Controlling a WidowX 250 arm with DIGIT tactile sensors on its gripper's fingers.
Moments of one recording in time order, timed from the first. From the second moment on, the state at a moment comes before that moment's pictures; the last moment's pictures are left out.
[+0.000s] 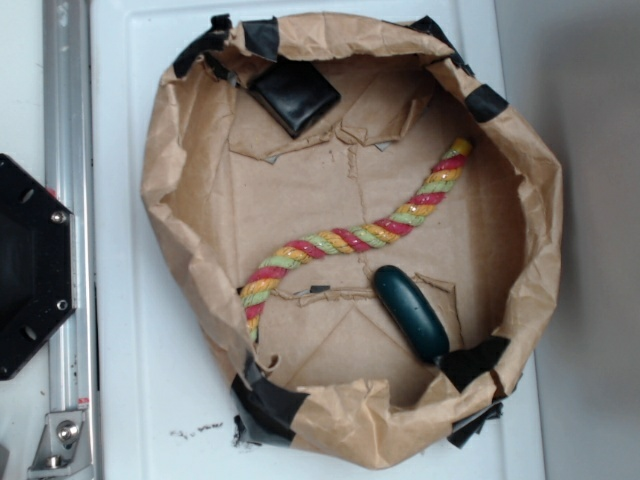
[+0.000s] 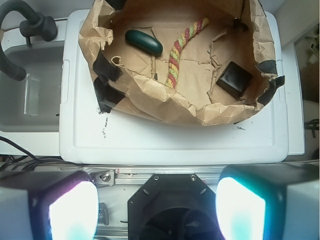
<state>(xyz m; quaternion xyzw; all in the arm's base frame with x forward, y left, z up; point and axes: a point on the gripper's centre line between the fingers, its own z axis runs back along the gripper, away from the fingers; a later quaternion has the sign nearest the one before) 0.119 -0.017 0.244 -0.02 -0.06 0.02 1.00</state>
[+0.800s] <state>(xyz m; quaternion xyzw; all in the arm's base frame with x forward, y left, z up) 0.218 -0.007 0.202 0.00 -0.12 -0.10 0.99</state>
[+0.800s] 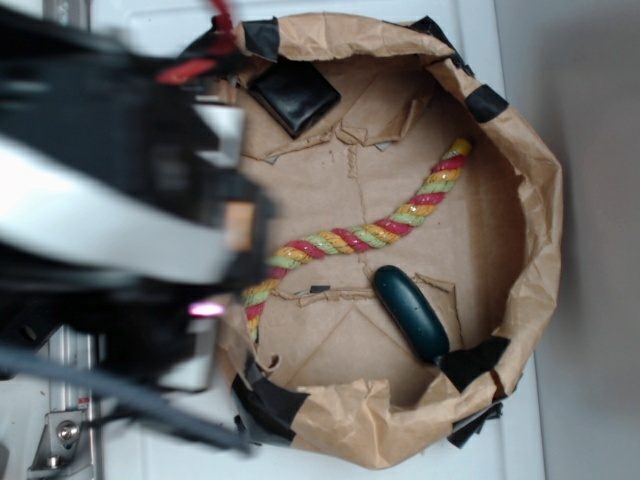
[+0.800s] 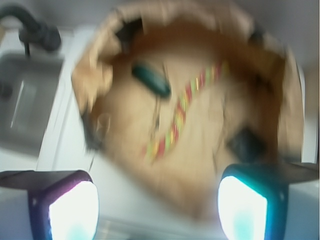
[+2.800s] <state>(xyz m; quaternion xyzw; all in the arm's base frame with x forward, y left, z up) 0.294 -0.036 0.037 -0.01 -0.06 -0.35 0.94</state>
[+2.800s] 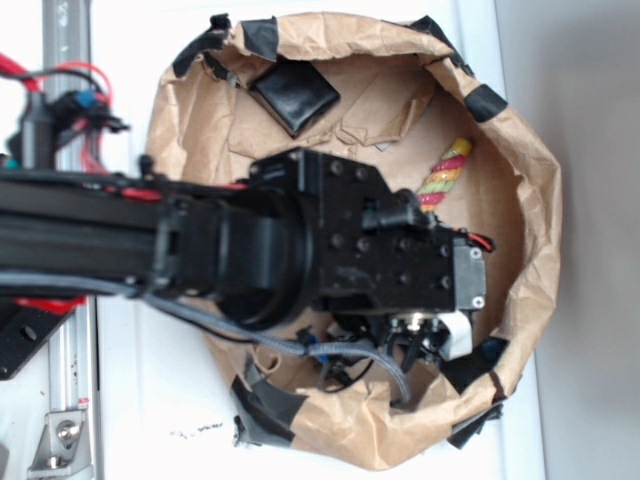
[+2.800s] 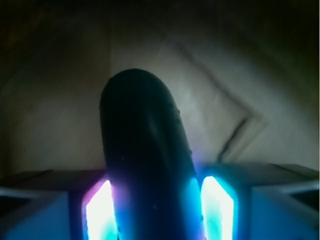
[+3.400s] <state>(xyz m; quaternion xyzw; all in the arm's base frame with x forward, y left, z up) 0.262 0.016 0.179 0.04 -0.10 -0.05 0.99</state>
